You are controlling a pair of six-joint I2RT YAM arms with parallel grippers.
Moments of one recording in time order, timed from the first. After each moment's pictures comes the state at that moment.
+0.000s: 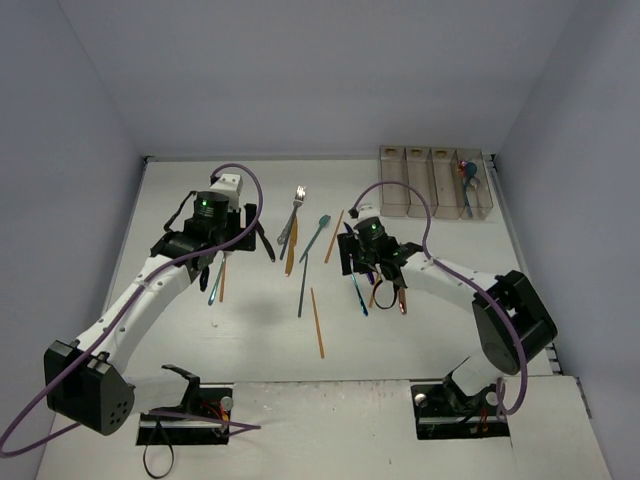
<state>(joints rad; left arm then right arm) -0.38 1.22 1.07 -0.51 -0.17 -0.18 0.62 1.55 0.88 -0.14 0.15 0.32</state>
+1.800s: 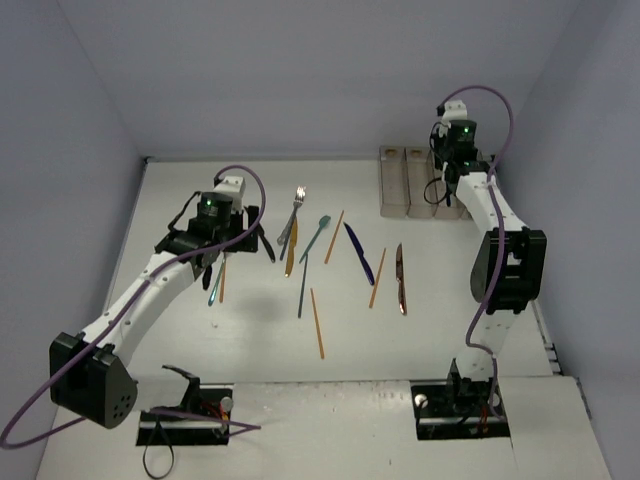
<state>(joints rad) -0.38 1.25 1.07 -0.51 -0.16 -0.20 0.04 1.90 1.61 -0.12 0.16 -0.16</state>
